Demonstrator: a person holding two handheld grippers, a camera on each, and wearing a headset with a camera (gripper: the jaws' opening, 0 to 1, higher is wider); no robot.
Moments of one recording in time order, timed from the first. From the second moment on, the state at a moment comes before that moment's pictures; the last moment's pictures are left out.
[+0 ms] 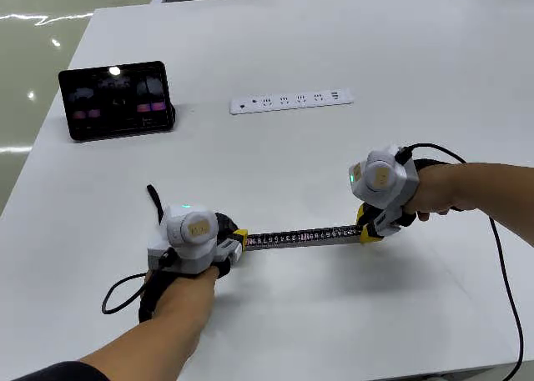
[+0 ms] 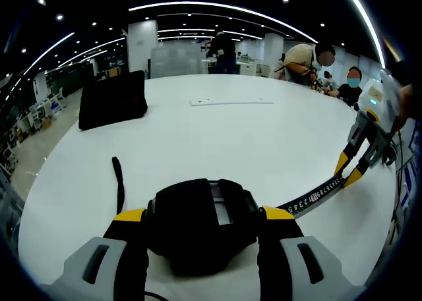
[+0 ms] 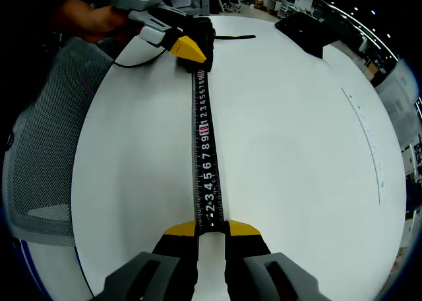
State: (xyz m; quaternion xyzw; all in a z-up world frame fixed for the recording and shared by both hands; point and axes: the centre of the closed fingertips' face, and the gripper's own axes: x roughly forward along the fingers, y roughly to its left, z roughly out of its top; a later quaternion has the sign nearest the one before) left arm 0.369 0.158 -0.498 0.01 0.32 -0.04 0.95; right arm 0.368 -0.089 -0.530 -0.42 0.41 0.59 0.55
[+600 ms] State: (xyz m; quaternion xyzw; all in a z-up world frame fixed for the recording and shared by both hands) left arm 0.368 0.159 -0.498 0.01 0.32 -0.04 0.95; right arm 0.369 -0.083 -0.531 -0.42 0.41 0.59 0.56
